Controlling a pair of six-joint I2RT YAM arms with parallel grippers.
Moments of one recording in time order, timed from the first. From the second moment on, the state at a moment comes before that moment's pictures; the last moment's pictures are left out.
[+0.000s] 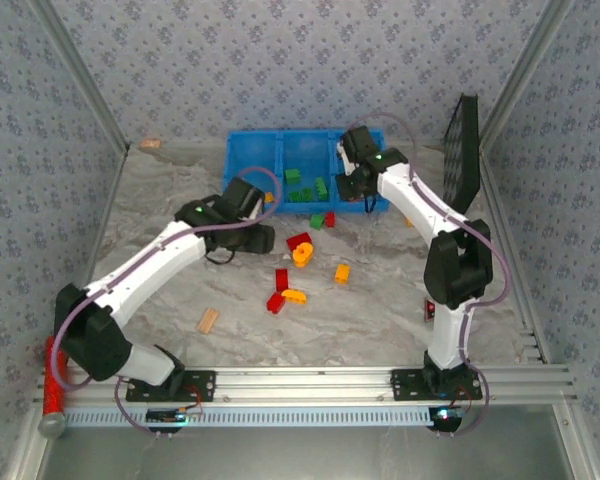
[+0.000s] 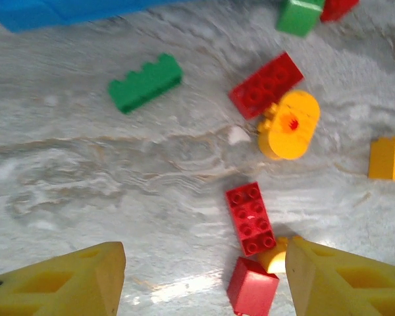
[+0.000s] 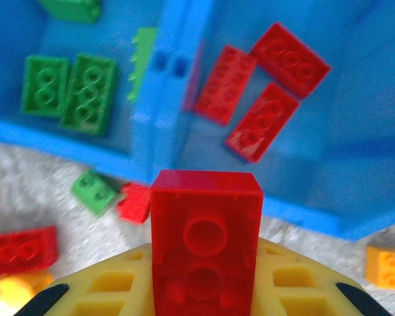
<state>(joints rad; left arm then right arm) -0.68 1.44 1.26 -0.89 -0.09 -0.42 0.40 1.95 1.77 -0.86 0.12 0.07</state>
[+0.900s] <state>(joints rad) -0.79 1.91 1.36 -0.66 -0.03 -0.32 0.27 2.14 1.89 -0.82 0.08 0.03</state>
